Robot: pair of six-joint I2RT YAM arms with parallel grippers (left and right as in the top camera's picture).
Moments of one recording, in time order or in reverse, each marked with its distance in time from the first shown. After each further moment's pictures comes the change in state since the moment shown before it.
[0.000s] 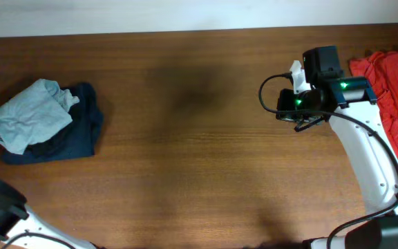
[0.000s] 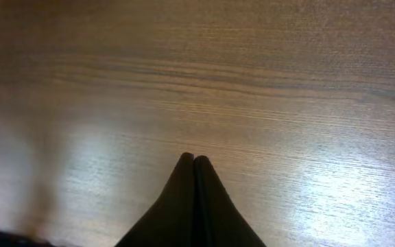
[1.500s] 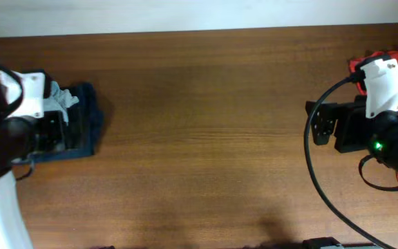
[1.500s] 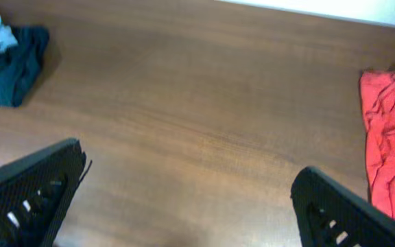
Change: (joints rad) left arm -0.647 -0.805 -0.671 -0.013 -0.160 0.086; right arm -0.016 -0.397 0.470 -0.302 -0.019 -0.226
